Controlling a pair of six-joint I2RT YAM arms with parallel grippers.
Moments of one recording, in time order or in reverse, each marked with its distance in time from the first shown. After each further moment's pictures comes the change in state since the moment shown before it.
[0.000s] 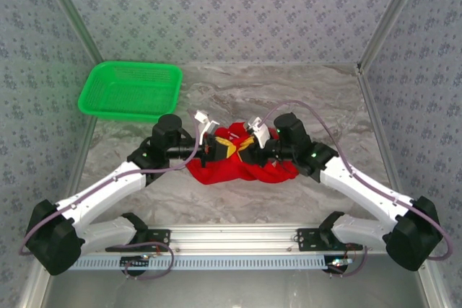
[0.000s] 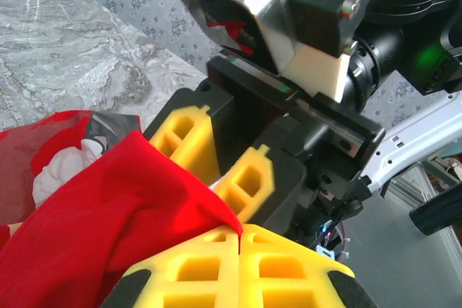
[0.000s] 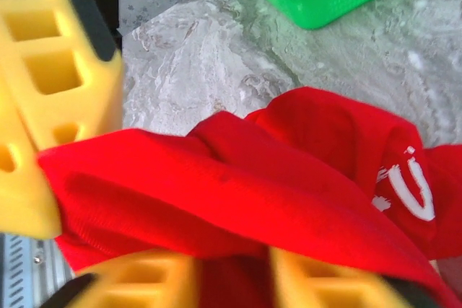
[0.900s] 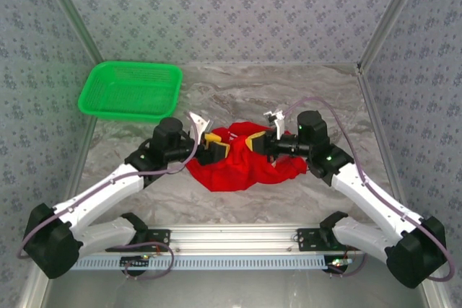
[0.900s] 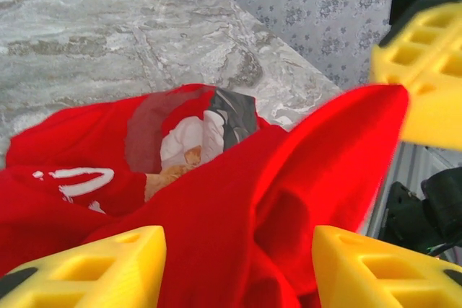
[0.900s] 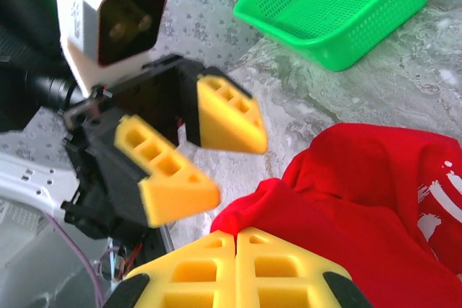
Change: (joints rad) left arm -0.007 -0.035 -0.024 -0.148 -0.308 0.071; right arm -0.164 -0.118 -0.075 0.163 -0.238 0.329
